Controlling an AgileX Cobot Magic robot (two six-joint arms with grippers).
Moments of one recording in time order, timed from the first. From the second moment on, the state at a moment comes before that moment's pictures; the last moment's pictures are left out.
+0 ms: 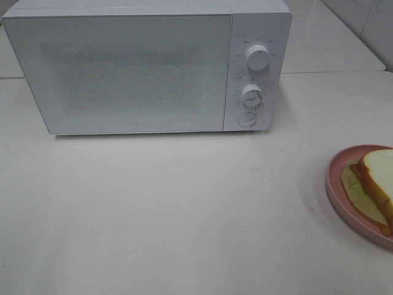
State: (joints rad) left arm 0.00 -0.01 -0.51 -0.18 1.08 0.07; right arm 0.09 0.00 -0.50 -0.07 1.00 0.10
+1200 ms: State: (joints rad) left arm 0.00 -0.01 -0.51 -0.18 1.08 0.07; right arm 0.09 0.22 -0.54 -0.11 0.72 0.11
